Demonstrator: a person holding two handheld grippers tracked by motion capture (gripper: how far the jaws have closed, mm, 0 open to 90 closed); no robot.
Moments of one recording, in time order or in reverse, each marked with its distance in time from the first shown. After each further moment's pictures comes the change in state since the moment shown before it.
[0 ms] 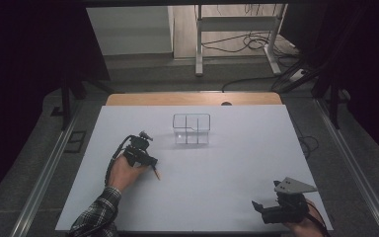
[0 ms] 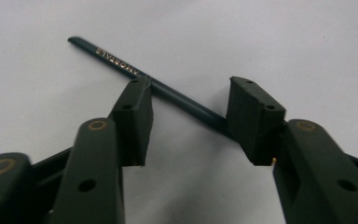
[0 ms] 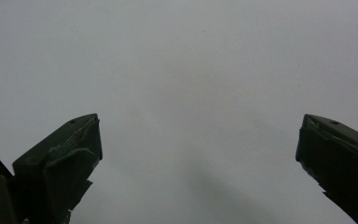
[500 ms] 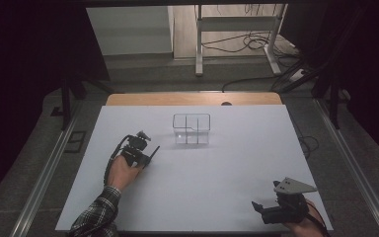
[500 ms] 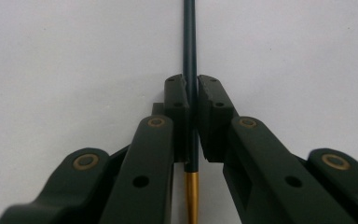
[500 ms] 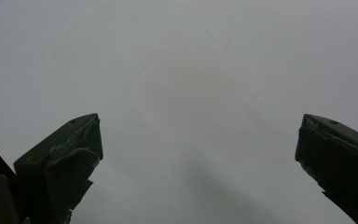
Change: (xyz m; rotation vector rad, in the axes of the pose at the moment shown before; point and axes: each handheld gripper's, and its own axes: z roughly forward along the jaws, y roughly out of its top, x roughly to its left) left arm 0.005 -0.002 -0.002 0.018 0.031 -0.016; right arm 0.001 0.000 0.000 0.003 0.005 -0.003
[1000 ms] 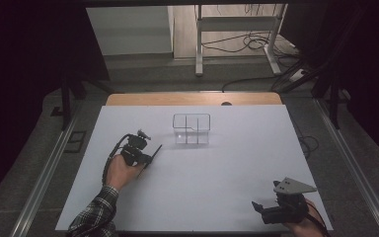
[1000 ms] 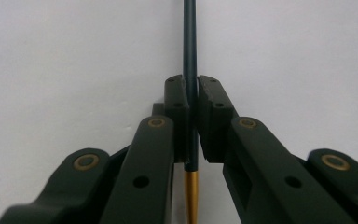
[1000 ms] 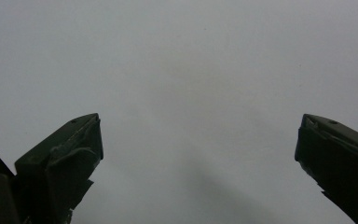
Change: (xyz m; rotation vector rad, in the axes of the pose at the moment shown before) left arm -0.001 0.001 -0.011 -0.031 -0.090 0.039; right arm 0.000 0.000 0.000 0.005 -0.005 -0.009
